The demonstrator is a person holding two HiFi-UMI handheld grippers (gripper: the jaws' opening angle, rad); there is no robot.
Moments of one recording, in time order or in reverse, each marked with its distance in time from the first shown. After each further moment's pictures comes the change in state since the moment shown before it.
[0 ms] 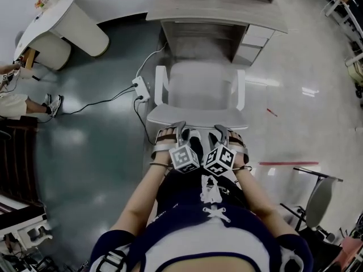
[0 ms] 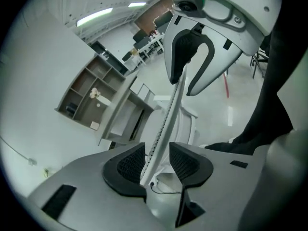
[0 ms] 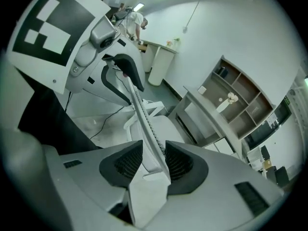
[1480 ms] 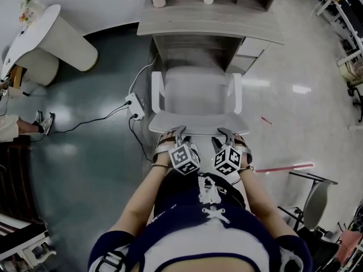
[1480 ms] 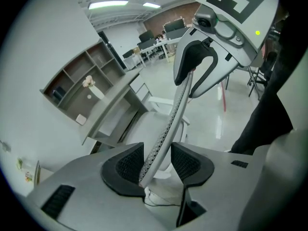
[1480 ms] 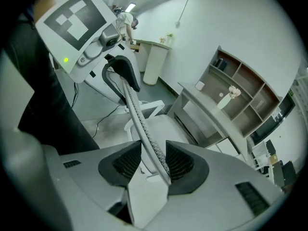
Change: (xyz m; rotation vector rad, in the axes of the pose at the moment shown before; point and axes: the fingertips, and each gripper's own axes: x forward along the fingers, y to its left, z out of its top) left arm 0.077 0.068 0.010 -0.130 -0.074 -0.199; right arm 0.066 -0.084 0.014 0.067 0.003 0.033
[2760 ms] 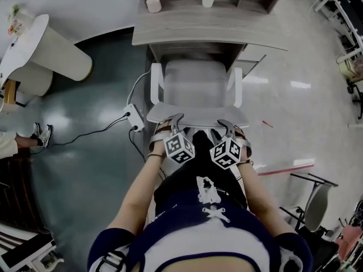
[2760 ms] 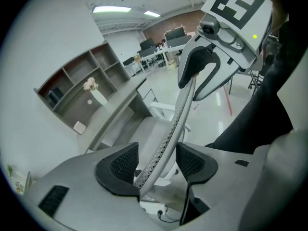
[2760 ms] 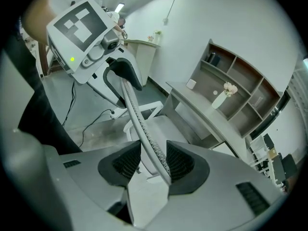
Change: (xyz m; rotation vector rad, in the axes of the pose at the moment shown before) left arm 0.066 0.126 0.016 0.027 -0.105 -0.014; right arm 0.071 -0.095 0.049 0.075 0.000 -0.045
